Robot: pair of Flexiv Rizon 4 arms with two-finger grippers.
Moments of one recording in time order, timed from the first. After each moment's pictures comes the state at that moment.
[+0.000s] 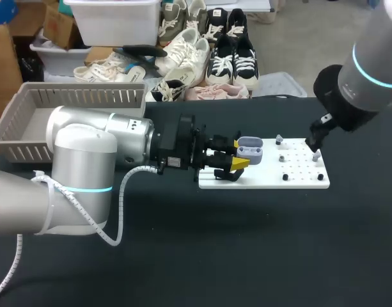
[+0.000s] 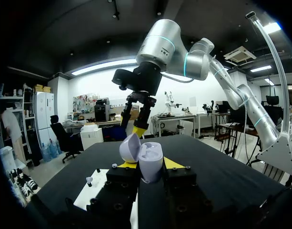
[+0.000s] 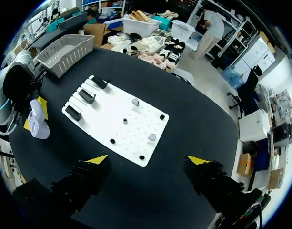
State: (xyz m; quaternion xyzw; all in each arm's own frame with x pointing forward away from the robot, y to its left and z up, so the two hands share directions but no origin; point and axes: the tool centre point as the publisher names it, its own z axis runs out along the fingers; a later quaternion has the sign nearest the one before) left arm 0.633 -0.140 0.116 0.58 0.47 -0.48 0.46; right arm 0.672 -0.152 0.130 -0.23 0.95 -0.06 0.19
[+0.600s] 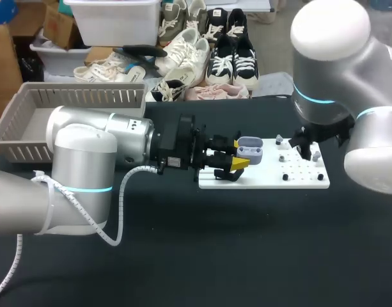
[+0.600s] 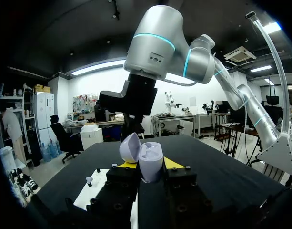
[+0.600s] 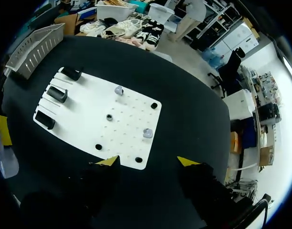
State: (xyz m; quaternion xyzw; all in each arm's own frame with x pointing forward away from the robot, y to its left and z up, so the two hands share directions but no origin) left arm 0.633 -0.140 0.116 0.58 0.47 -0.48 0.46; right arm 0.685 -0.147 0.085 -0.15 0.97 -0.15 0.15
